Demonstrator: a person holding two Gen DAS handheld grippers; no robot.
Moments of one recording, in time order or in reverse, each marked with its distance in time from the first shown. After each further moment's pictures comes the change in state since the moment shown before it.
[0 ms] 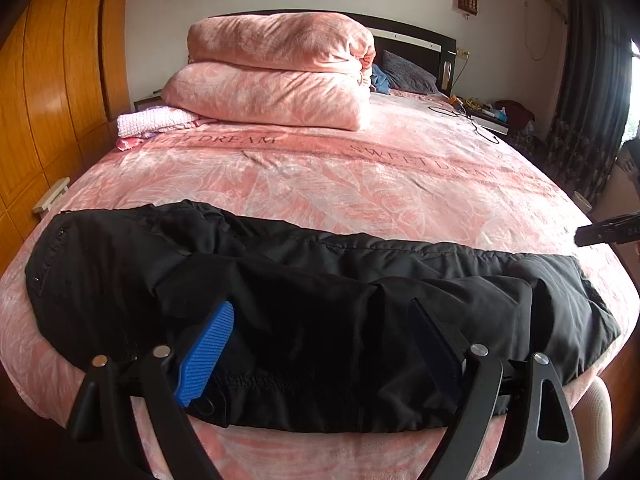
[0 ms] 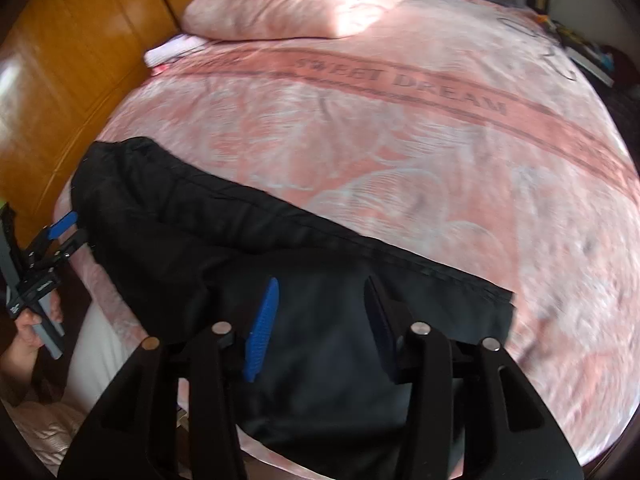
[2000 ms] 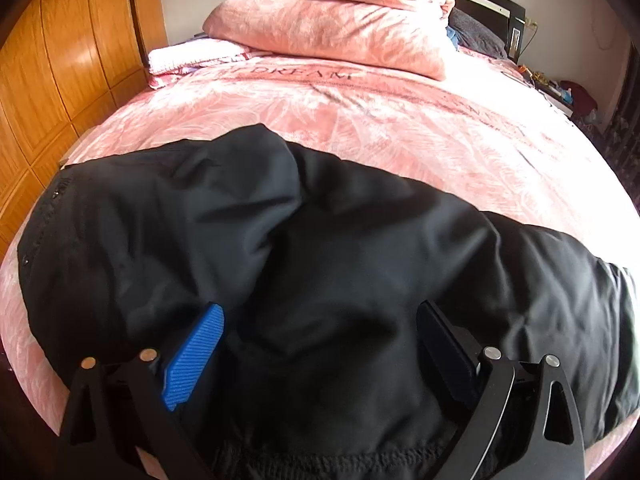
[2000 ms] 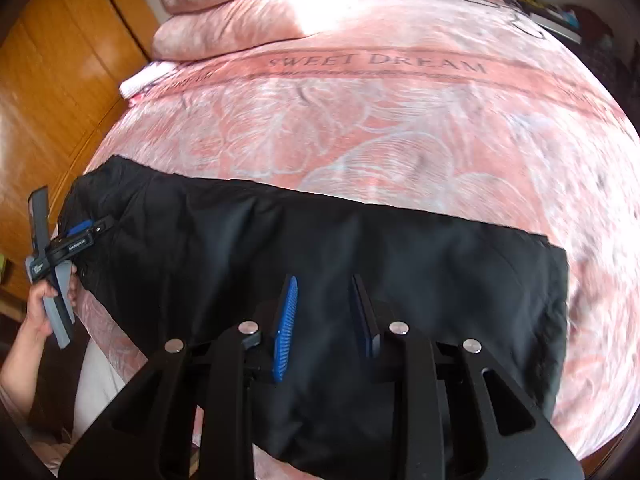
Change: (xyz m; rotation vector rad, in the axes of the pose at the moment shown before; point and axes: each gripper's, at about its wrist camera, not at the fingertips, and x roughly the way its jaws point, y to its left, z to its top) left arm 0.095 0.072 0.007 -0.098 0.200 0.145; right arm 0.009 -0.023 -0.056 0.239 -0.128 -0.077
